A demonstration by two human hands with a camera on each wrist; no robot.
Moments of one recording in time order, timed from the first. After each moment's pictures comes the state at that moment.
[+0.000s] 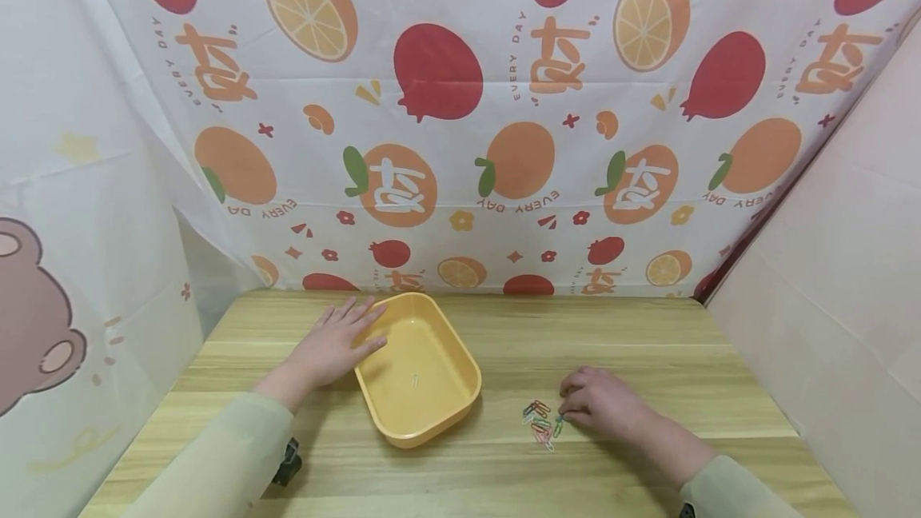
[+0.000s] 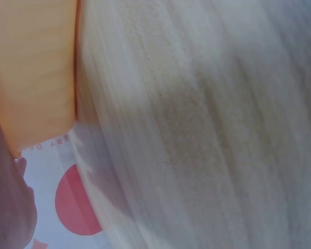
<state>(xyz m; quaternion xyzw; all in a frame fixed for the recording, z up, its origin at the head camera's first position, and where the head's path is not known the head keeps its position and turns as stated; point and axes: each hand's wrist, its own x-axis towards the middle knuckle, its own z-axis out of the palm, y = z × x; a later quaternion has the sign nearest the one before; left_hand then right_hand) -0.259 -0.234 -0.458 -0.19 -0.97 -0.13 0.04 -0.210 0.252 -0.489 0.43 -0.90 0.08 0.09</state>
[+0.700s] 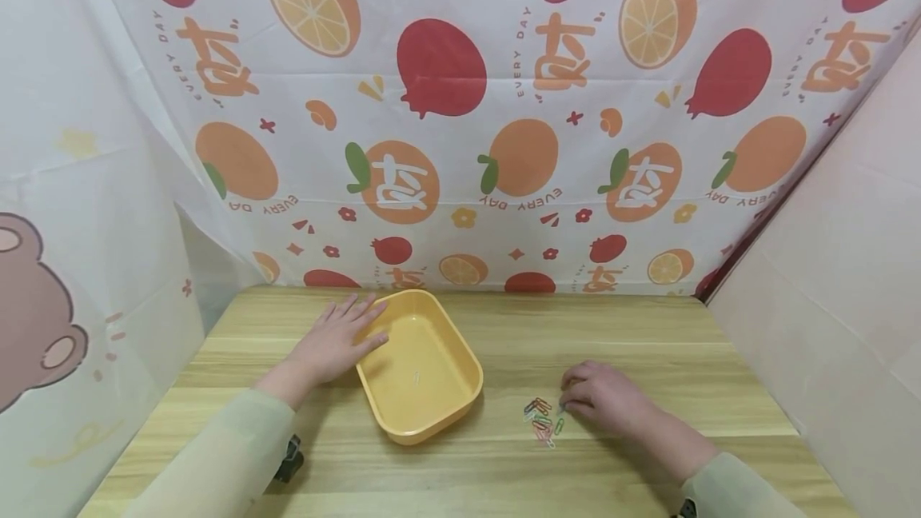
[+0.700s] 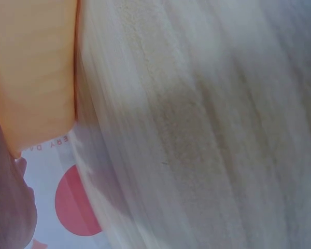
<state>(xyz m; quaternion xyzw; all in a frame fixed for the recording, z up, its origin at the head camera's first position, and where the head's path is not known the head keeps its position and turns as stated) -0.260 -0.235 -0.458 -0.19 -0.97 -0.13 0.04 -0.214 0.252 -0.486 0.43 -0.89 0.09 0.12</state>
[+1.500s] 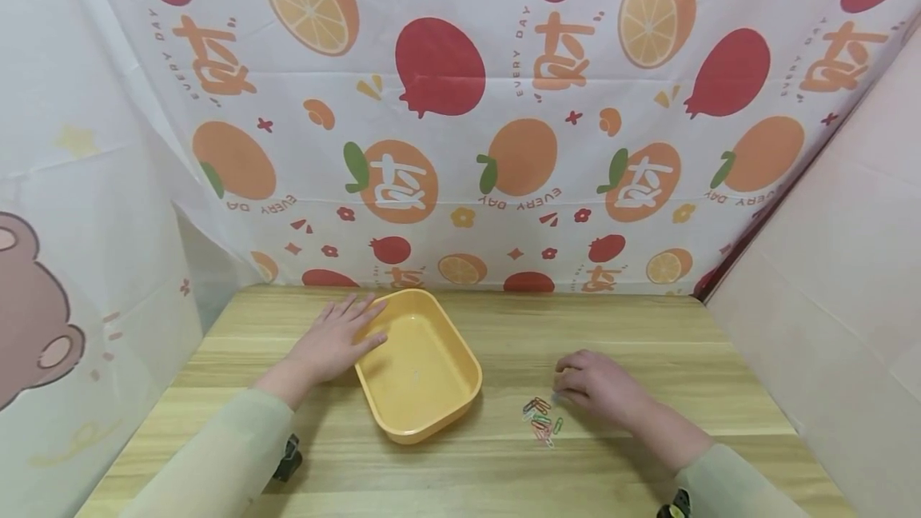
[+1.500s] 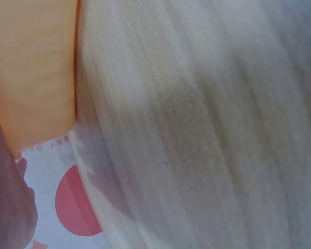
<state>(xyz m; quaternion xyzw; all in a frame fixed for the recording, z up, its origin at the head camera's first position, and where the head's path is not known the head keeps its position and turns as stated) -0.262 -0.234 -0.458 -0.19 -0.97 -0.14 0.04 -0.224 0.246 -0.477 0.46 -0.87 0.11 0.17</state>
